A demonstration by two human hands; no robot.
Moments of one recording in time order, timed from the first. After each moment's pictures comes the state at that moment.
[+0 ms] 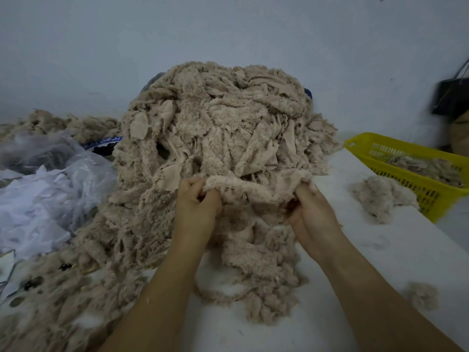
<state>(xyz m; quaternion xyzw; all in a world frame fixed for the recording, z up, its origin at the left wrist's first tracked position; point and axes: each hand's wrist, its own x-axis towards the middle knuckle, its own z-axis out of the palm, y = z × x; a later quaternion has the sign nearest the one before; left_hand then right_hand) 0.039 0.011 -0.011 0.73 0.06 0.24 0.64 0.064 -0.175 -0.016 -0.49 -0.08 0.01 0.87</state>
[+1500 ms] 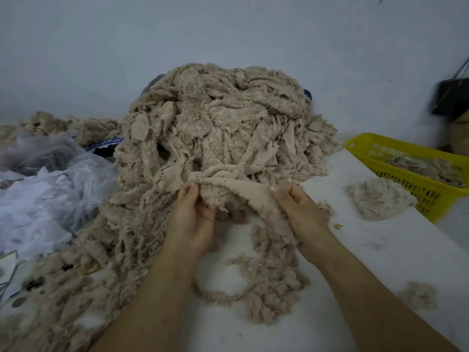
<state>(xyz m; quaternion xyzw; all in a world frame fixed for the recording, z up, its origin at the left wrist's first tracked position) 0.061 0.021 -0.021 0.28 0.06 0.11 0.95 0.055 -0.170 -0.019 -0.66 -0.10 -0.01 0.75</state>
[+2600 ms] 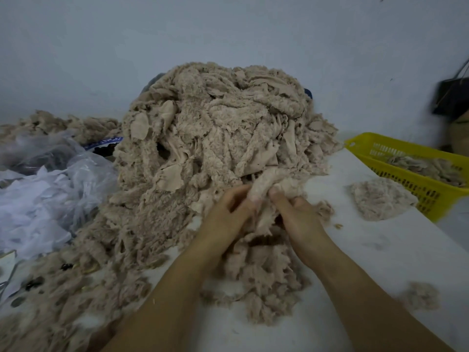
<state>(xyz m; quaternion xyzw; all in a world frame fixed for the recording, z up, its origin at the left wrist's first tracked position) 0.036 -0.009 -0.021 0.75 -0.06 0.02 0.66 0.058 -0.162 -0.025 -0.70 -0.02 0.00 0.71</state>
